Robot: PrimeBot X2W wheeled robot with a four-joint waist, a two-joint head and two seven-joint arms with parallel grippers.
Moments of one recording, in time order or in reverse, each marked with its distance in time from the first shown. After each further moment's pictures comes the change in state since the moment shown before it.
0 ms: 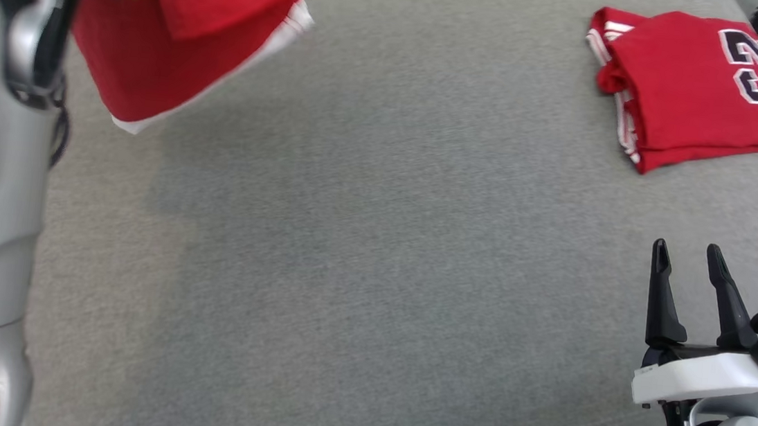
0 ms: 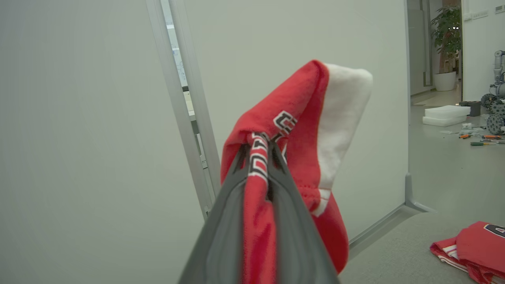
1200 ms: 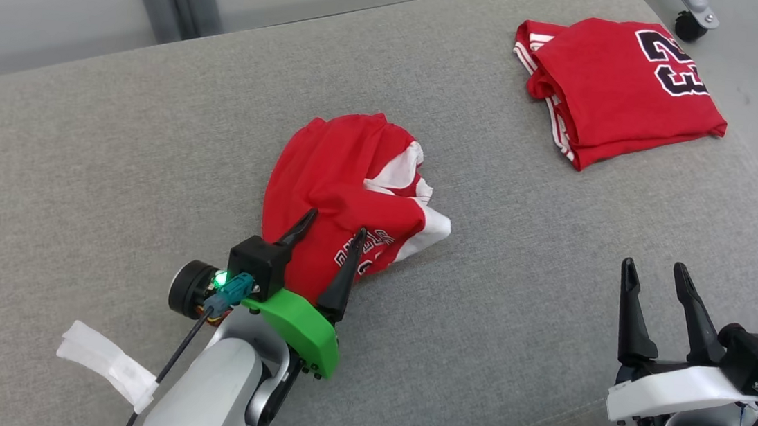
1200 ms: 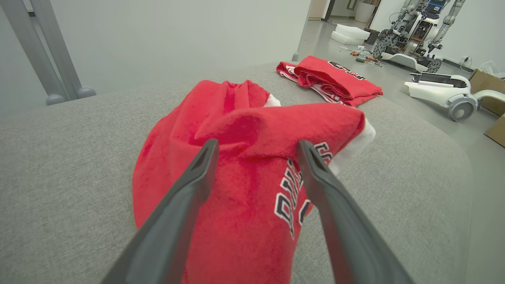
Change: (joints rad) left arm 0.599 -0.214 -0.330 0.267 -0.112 0.068 -0.312; right arm 0.018 0.028 0.044 0.032 0.007 0.000 0.000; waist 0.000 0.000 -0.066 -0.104
